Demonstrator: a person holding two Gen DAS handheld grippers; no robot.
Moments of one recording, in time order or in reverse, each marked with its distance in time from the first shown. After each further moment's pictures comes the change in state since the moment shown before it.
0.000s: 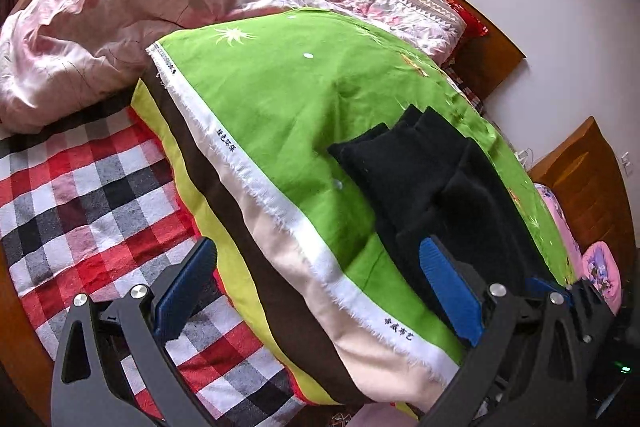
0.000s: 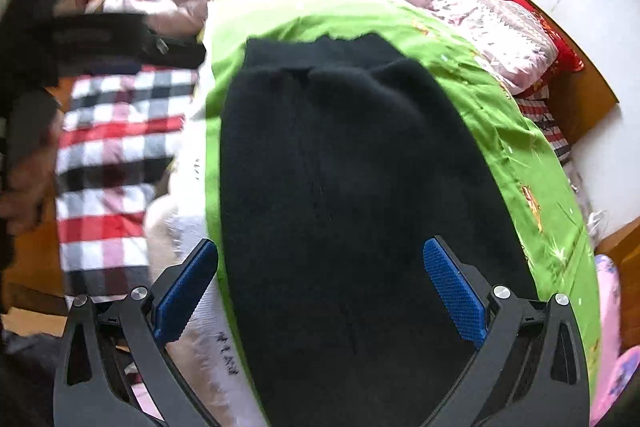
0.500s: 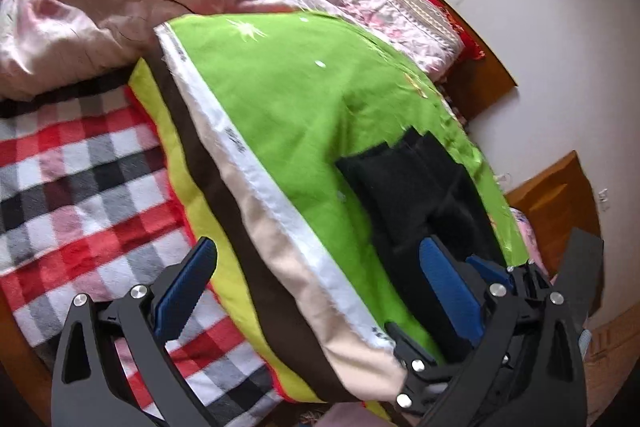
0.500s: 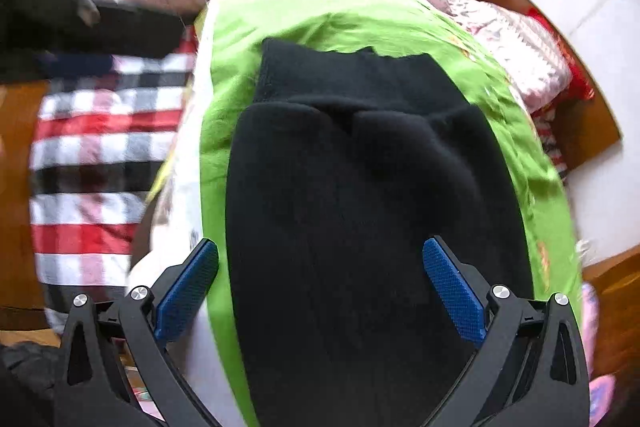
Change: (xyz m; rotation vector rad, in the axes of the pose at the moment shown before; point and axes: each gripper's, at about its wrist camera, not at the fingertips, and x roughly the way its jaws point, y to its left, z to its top) left arm -0.011 0.024 0.006 -0.116 -0.005 -0.077; right arm 0.048 0.040 0.050 -0.125 0.060 -0.094
